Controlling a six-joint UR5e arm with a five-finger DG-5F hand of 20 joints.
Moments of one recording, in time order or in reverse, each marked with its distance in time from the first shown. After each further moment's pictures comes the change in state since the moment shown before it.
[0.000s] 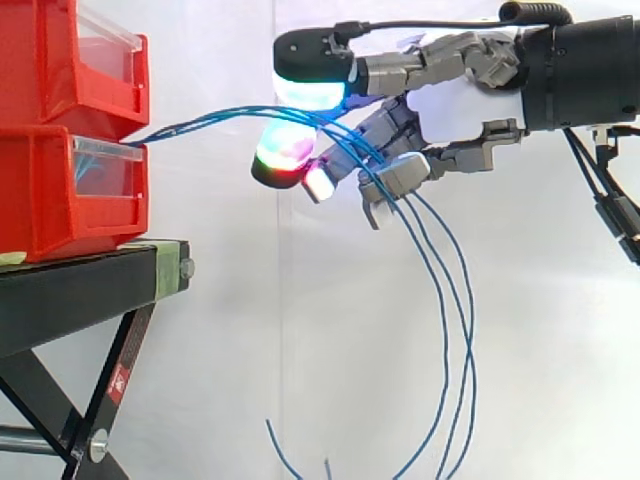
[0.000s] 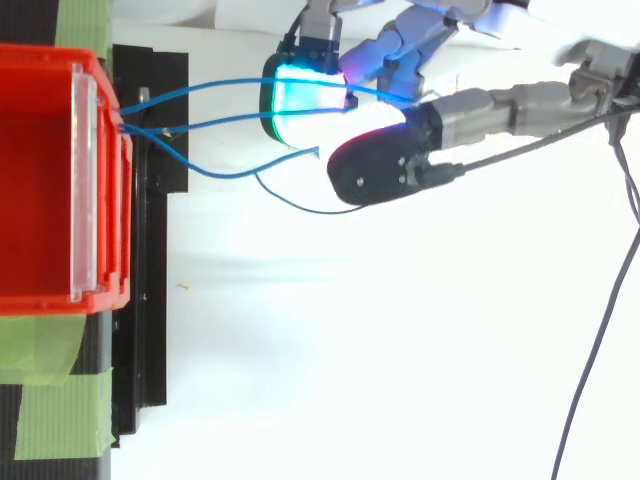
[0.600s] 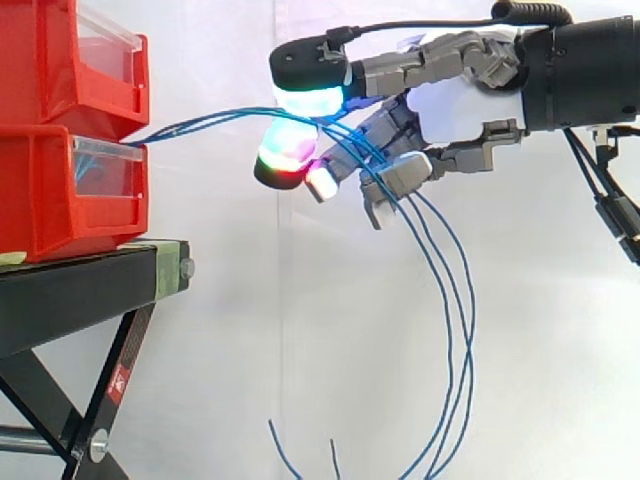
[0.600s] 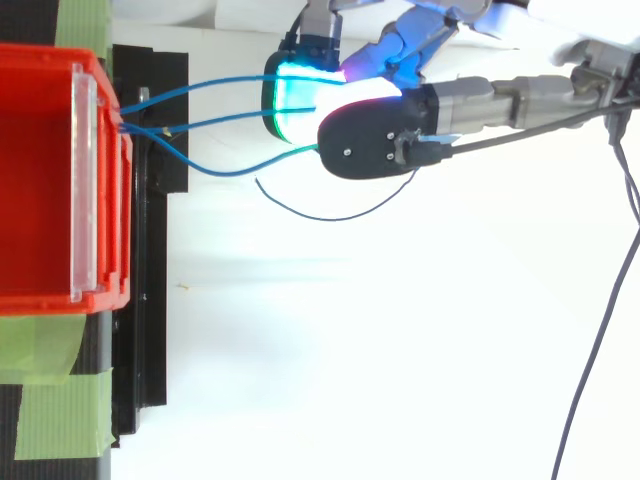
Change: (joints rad) arm 0.000 0.000 0.000 0.000 0.001 0.000
